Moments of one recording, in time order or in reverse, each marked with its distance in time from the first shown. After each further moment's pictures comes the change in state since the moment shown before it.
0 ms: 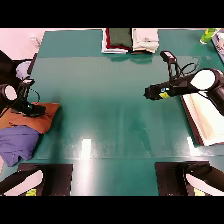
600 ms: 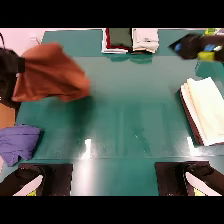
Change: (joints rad) left arm -0.411 0.175 0.711 0.000 -0.174 -0.031; right arm -0.123 0.122 0.402 0.000 -0.010 0.000
